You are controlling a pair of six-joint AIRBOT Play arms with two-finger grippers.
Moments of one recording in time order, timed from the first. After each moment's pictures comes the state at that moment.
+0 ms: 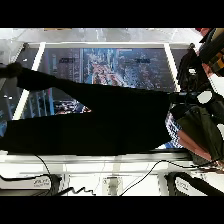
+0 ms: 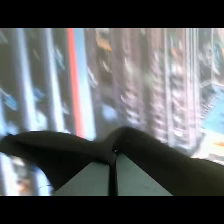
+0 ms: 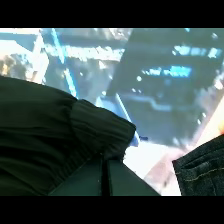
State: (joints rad) left arm 0.40 -1.47 1.68 1.23 -0.96 -1.28; right arm -0.16 -1.19 1.00 -1.26 0.77 1.25
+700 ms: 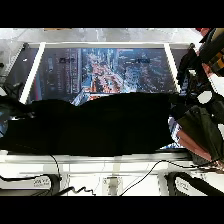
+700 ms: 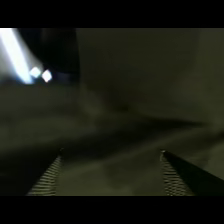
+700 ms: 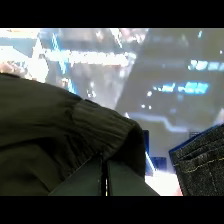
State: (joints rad) left arm 0.42 -1.50 1.27 1.46 -1.29 -1.26; right arm -0.16 -1.19 1.00 -1.27 0.79 1.27
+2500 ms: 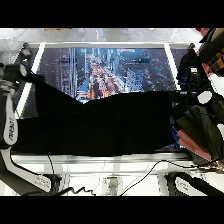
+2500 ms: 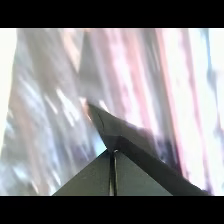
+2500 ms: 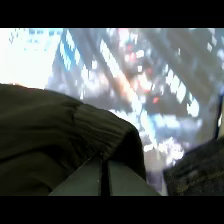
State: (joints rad) left arm 0.18 -1.74 1.80 1.79 -0.86 -1.45; right arm -0.16 -1.19 1.00 -1.27 0.69 1.27
